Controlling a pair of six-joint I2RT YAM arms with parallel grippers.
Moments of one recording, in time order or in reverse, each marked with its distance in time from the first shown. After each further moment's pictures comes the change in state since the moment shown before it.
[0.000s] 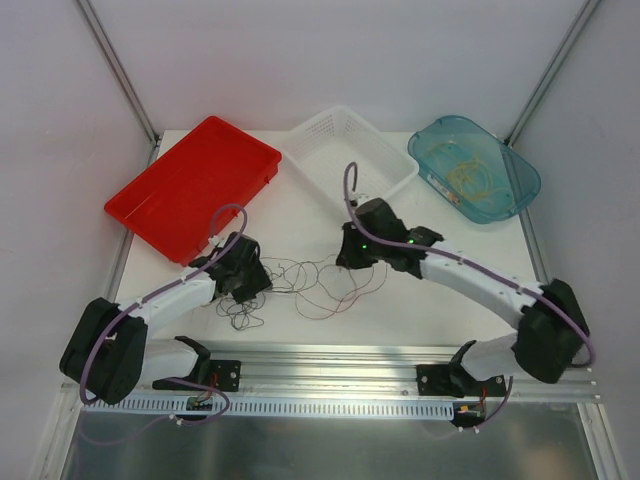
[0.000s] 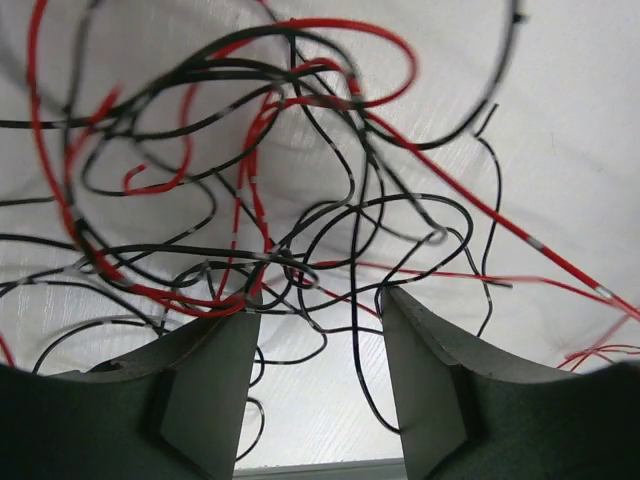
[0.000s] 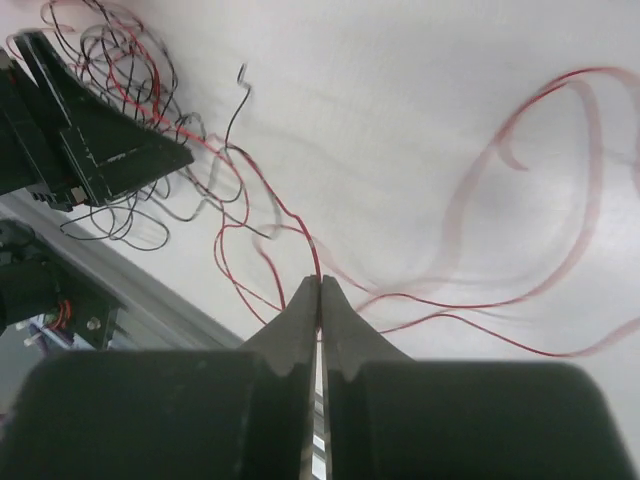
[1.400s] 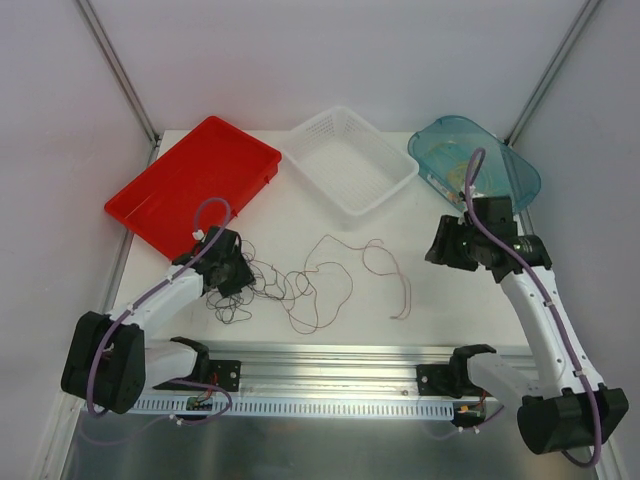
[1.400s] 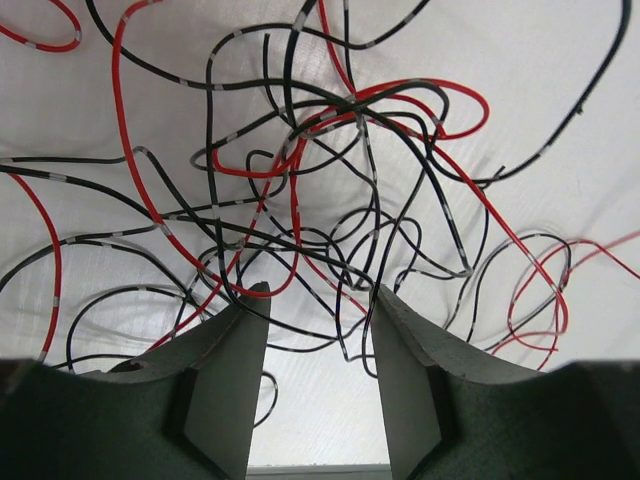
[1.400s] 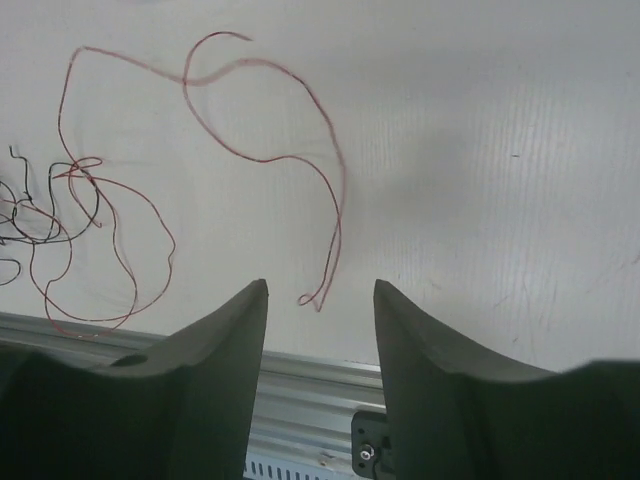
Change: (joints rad) left arm 0.169 -0.042 0.023 -0.064 0.023 0.155; right arm -0.685 -0.440 0.025 -0.562 -0.063 -0.269
